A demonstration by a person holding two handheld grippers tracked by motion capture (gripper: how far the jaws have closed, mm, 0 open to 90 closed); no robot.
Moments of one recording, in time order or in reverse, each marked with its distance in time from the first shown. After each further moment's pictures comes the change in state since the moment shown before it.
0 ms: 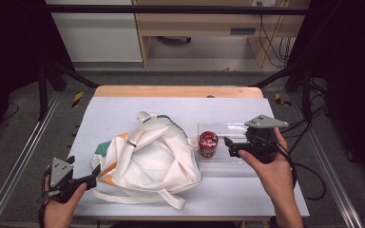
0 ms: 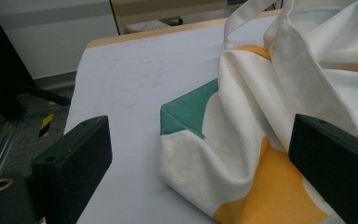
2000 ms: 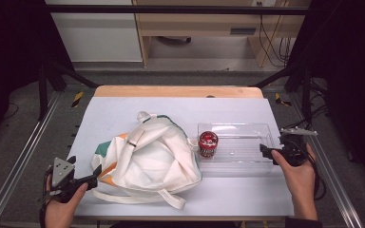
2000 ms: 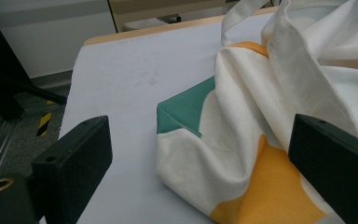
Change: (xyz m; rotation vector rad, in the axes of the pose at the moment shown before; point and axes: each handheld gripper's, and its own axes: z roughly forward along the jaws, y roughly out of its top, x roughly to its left) left arm -0.002 0.000 0.002 0.011 -0.009 0.007; right arm -0.106 -0.091 0.032 0.176 -0.180 0.263
